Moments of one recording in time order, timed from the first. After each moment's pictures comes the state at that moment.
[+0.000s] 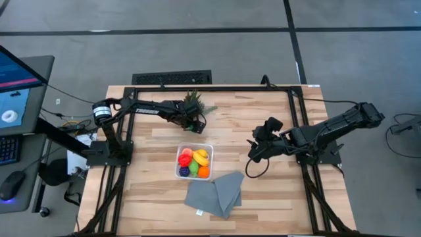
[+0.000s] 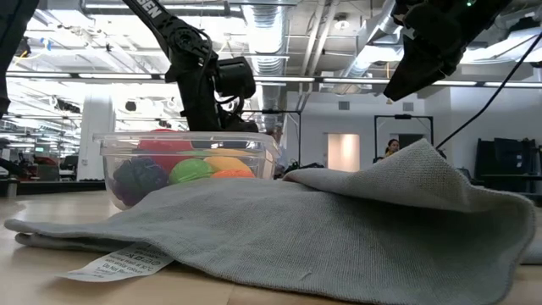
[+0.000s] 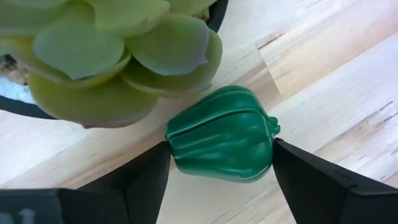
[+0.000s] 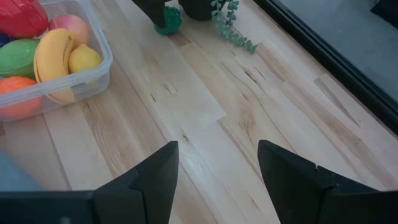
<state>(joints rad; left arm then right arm) 0.36 1.79 1.08 -0.49 -0.03 -0.72 0.31 1.18 0.83 -0.67 0.65 0.59</state>
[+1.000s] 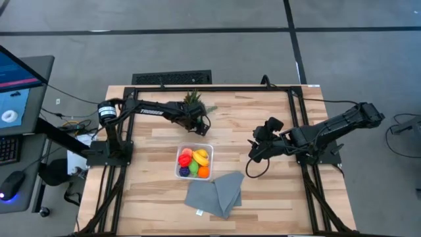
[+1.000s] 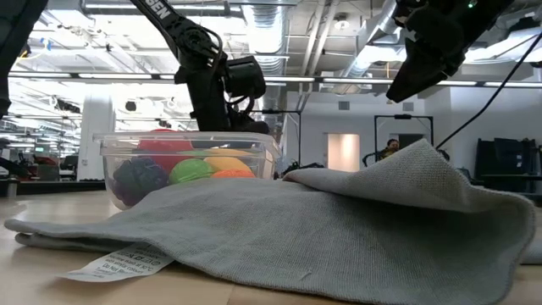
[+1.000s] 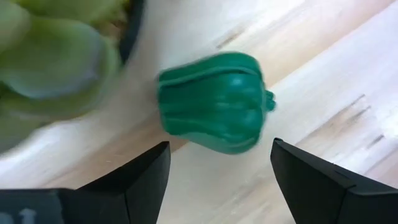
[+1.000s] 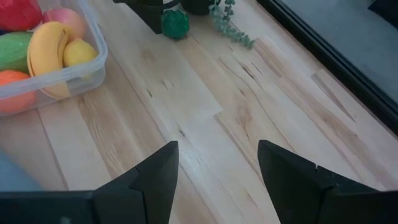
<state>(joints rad) 0.33 1.84 1.14 -0.48 -0.01 -0.70 0.31 1.18 0.83 -0.70 0.65 0.59</state>
